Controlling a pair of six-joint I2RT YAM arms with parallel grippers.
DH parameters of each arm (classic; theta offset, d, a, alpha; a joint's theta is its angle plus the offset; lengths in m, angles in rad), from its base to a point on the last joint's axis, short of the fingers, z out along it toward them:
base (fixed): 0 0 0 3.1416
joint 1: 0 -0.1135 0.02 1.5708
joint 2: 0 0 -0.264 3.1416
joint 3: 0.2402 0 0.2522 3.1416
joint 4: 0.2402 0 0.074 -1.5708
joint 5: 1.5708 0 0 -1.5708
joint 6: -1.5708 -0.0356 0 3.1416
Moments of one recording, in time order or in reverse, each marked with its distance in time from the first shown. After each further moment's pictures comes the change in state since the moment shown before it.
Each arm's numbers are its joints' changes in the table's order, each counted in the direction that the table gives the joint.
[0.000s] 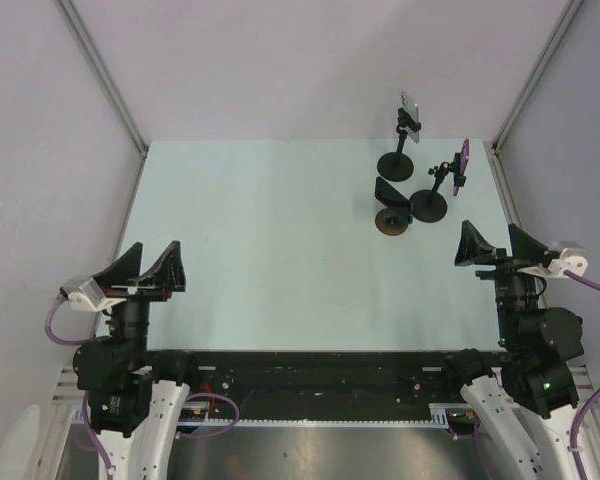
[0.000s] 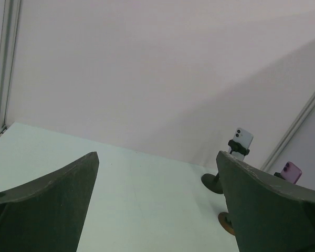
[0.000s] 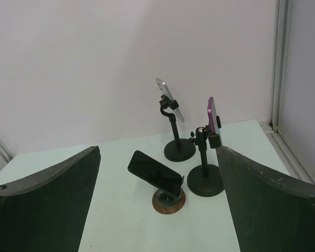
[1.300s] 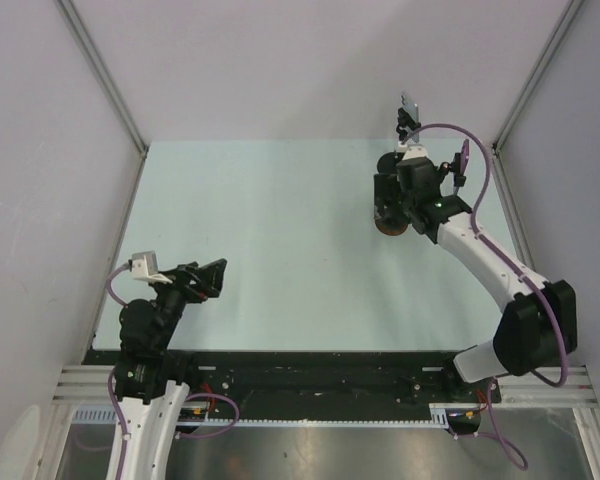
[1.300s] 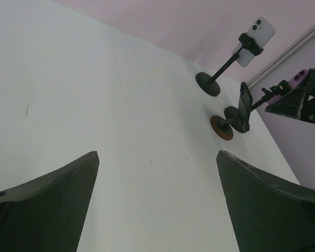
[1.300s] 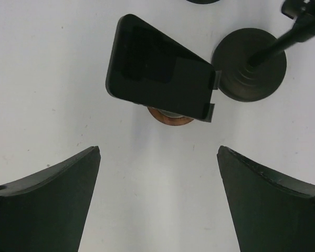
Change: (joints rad) left arm -0.001 0.050 -0.272 0.104 0.204 0.135; right arm -0.054 1.183 0.464 0.283 -0.060 -0.092
